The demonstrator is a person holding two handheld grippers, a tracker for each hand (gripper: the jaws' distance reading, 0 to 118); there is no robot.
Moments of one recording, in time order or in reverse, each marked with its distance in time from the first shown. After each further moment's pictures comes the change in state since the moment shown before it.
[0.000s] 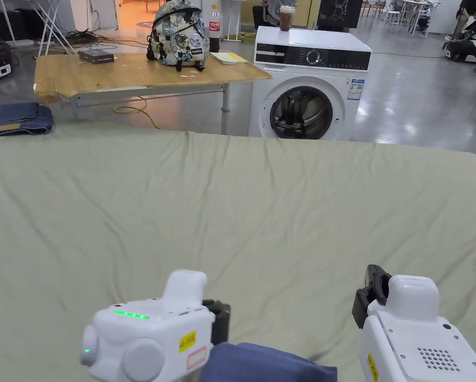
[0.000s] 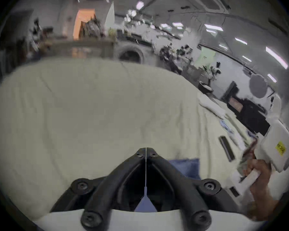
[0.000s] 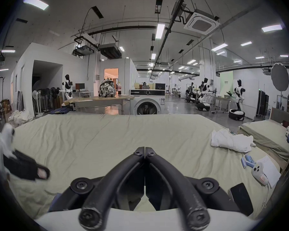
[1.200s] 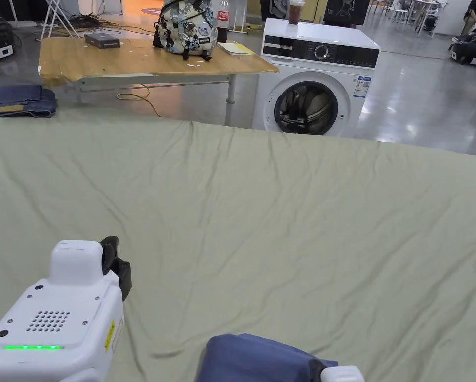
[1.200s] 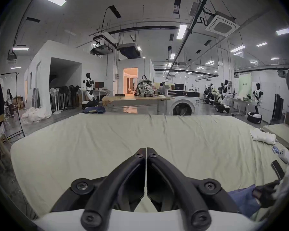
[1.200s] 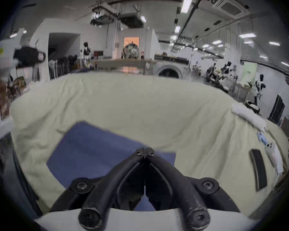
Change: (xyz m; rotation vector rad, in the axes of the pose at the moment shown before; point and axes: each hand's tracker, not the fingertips) left arm -0.053 -0.014 0.062 0.482 0.475 -0.068; right arm -0.047 -0.116 0.037 -0.351 0.155 0.146
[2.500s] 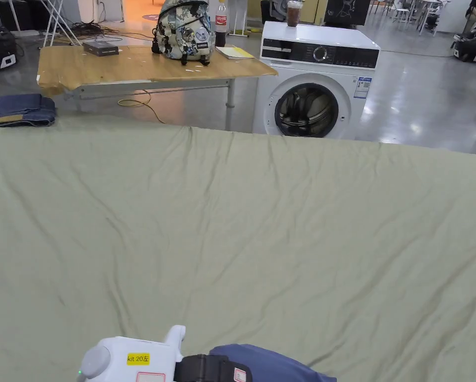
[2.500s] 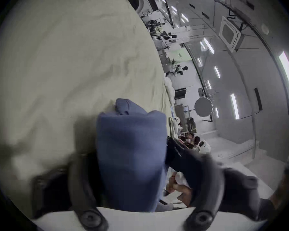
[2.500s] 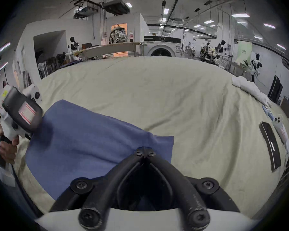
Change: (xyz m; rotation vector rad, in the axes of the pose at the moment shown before) left arm 0.042 -0.151 -0.106 -1.010 -1.056 0.692; right arm 0.014 -0.017 -0.030 -0.110 -0.019 -0.130
